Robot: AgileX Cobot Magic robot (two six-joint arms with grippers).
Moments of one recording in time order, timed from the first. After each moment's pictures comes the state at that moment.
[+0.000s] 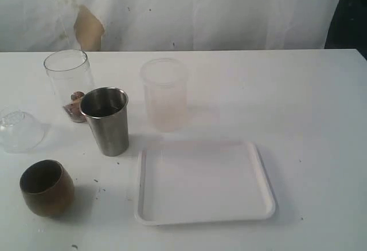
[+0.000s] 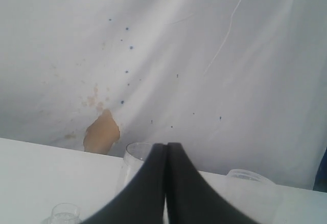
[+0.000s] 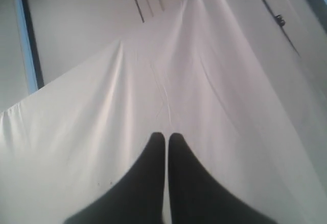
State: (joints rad) left arm -0.06 0.04 -0.04 0.67 -0.14 -0.96; right arm 0.11 0.30 -0.05 0.03 -0.83 0.36
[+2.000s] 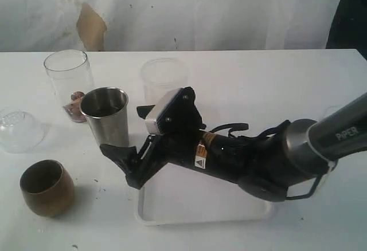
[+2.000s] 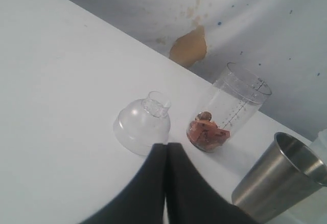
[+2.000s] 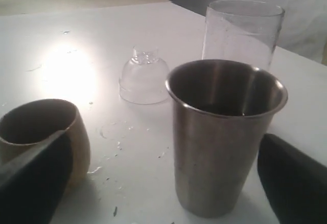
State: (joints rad) left arm -0.06 0.01 -0.01 0.45 0.31 -0.96; right arm 0.56 1.97 -0.79 -0.50 -1.01 0.22
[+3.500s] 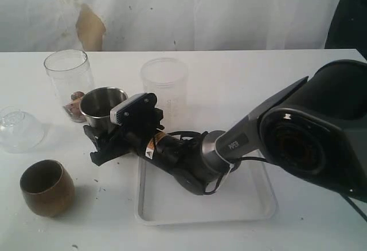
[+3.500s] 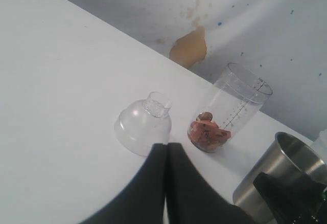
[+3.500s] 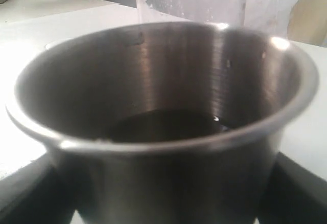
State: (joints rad) left arm -0.06 0.01 -0.01 0.45 0.31 -0.96; right arm 0.65 2.37 -1.23 -0.20 -0.97 0.19
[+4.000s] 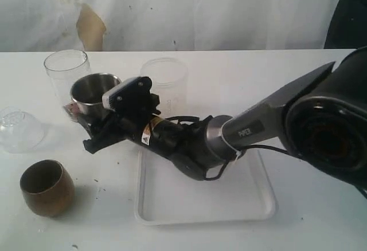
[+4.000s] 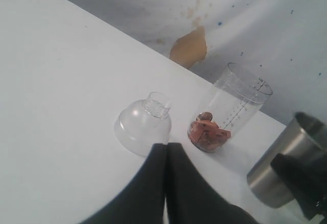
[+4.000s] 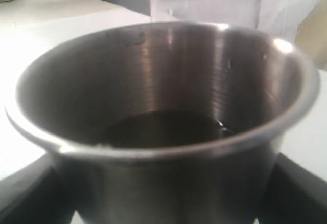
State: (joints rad) left arm -0.06 0.01 -0.01 0.45 0.31 -0.96; right arm 0.65 2.26 -1.23 -0.24 -0.88 0.19
